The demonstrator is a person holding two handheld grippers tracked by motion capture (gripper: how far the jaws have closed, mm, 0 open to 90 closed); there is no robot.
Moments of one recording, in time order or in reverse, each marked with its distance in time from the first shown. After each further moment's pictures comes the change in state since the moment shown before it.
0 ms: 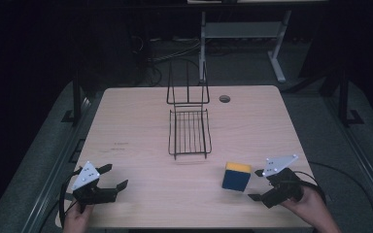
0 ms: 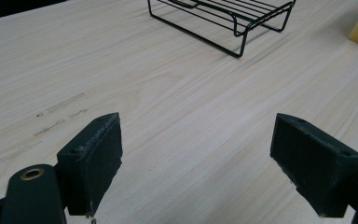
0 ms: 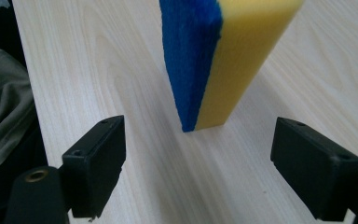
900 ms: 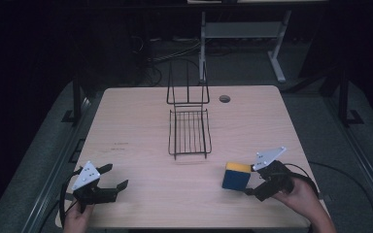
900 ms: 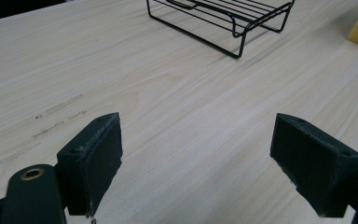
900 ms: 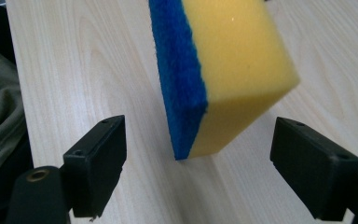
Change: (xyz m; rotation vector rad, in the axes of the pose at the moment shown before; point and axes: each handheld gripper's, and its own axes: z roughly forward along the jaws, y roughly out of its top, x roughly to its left) left arm 0.000 0.001 0.001 -0.001 -0.002 0.003; right arm -0.007 0.024 0.012 0.032 0.016 -0.037
